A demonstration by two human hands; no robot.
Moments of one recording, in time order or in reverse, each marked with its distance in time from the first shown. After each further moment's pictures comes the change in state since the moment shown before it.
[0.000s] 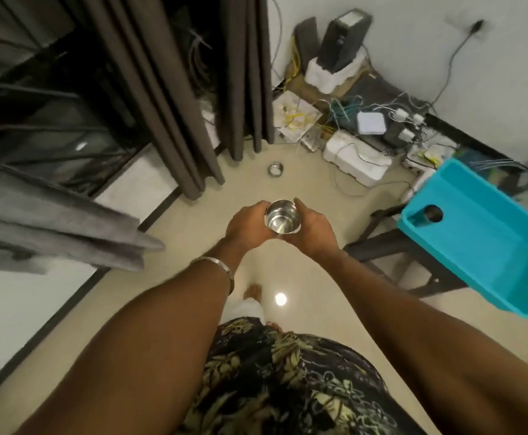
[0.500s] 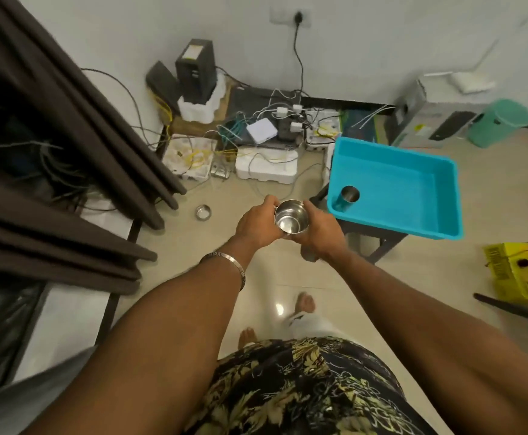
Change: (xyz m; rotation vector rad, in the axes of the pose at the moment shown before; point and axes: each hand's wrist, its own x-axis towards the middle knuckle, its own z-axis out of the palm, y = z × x) left_hand 0.119 0.175 0.047 0.233 -0.313 0.450; right_hand 0.020 0.089 -0.120 0.078 0.341 0.451
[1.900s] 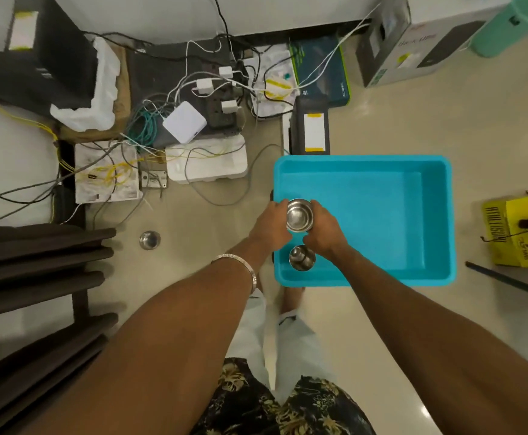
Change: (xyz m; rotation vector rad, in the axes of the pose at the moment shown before) left_hand 0.401 0.136 0.146 0.094 -0.377 0.062; right_hand 0.311 0.271 -0.065 0.196 -0.160 0.471
